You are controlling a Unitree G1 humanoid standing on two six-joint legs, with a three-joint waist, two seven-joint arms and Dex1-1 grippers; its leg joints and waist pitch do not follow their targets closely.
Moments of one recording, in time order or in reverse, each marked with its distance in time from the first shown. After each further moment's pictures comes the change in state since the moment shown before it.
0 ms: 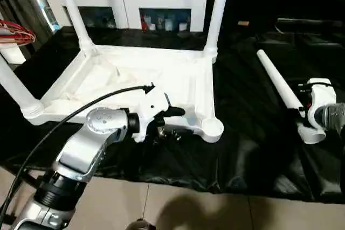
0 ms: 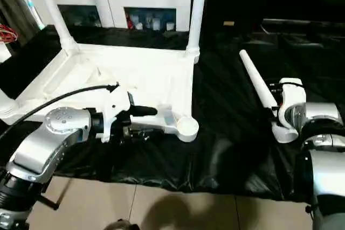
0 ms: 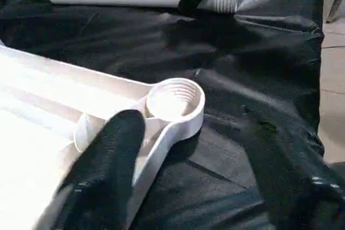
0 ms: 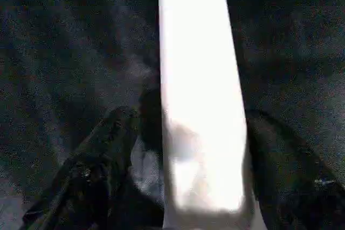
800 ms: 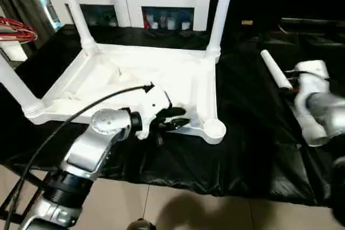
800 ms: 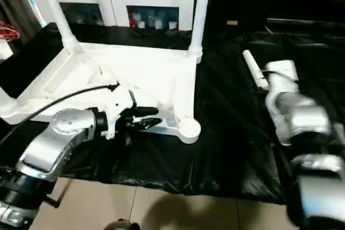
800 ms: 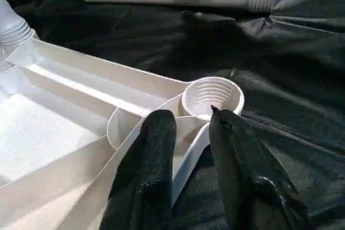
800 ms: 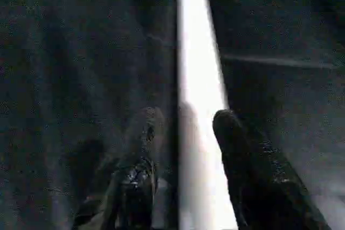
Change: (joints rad) left arm -0.003 -0.057 0.020 0.105 0.051 -0.089 0.063; right arm 0.179 0.054 -0.018 -0.437 0.037 -0.093 -0.141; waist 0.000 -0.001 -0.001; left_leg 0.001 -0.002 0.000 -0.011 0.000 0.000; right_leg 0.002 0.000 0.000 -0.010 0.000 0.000
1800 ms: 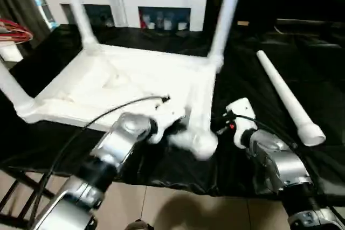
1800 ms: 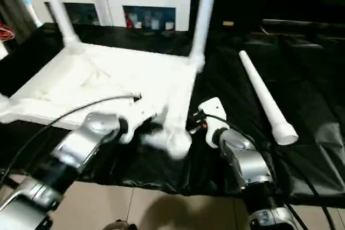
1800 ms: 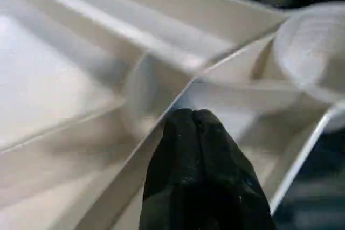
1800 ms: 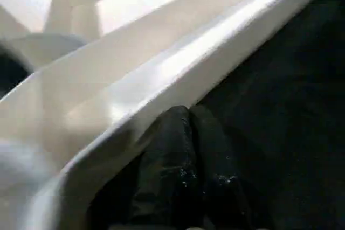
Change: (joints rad) left arm -0.170 -0.129 -0.104 0.439 0.216 -0.066 0.192; right arm 0.408 0.302 0.189 -0.457 0.045 -0.229 0.180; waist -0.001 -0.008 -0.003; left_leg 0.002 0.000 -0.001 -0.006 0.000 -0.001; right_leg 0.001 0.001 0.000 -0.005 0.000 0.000
